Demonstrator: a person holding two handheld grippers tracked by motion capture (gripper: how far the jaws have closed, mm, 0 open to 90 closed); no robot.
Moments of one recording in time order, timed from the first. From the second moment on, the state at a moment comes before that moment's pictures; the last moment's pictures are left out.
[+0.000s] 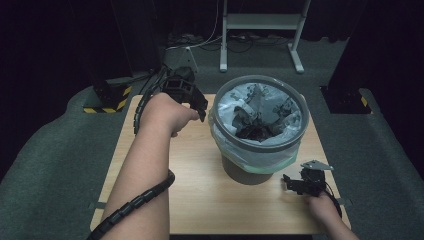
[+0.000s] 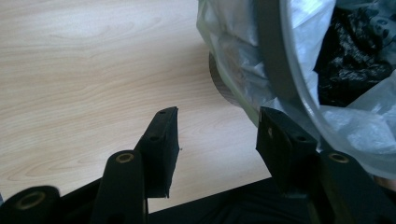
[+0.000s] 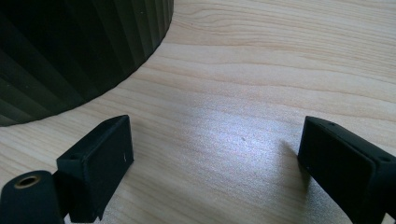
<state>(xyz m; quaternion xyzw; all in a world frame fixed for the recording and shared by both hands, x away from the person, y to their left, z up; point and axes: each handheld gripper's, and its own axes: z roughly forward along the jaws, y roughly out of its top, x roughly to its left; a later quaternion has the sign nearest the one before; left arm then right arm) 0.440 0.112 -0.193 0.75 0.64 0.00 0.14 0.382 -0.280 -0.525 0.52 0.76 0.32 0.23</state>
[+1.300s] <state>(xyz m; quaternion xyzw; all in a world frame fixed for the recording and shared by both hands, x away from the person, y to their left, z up) 0.456 0.071 -0.190 0.76 0.63 0.02 0.14 0.383 -0.280 -0.525 0.51 0.76 0.32 0.23</state>
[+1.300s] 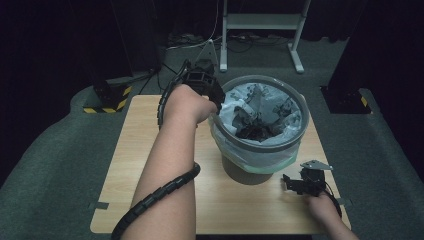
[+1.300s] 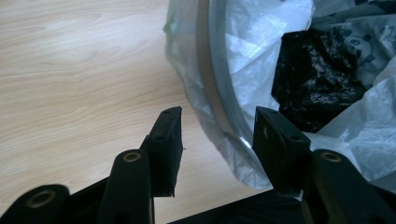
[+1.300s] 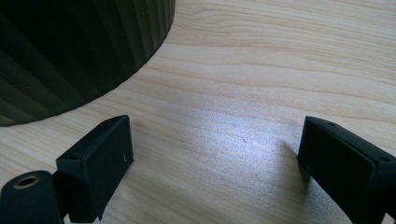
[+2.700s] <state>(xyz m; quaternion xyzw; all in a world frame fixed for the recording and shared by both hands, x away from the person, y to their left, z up) 0.469 0.049 -0.205 0.76 0.64 0.05 0.13 0.384 -0.278 -0.525 0.51 0.77 0.32 0.22</state>
